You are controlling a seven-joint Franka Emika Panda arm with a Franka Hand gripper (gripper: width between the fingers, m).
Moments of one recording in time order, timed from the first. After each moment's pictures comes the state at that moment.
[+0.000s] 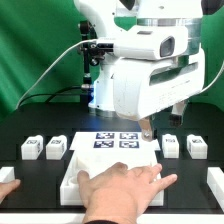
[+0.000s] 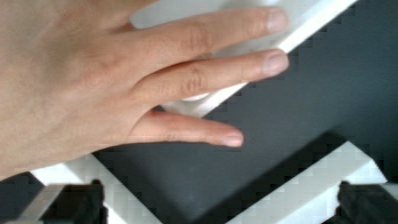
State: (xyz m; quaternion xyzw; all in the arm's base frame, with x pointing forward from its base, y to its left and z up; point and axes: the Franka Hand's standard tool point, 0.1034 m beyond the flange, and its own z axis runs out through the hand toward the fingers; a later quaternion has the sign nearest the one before) arm 0.566 0.056 0.115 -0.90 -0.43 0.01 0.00
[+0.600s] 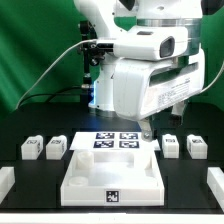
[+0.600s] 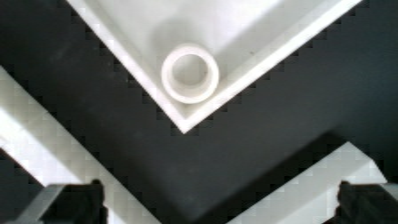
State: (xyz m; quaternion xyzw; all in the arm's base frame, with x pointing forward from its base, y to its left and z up) arm 0.566 0.056 0.114 -0.90 -0.43 0.01 0.00
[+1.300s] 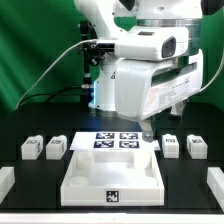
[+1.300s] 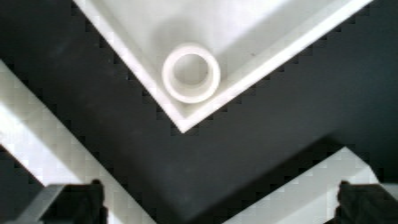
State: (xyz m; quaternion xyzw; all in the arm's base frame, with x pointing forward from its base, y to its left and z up) arm 0.564 0.057 0.114 -0.89 -0.46 0.01 0.00
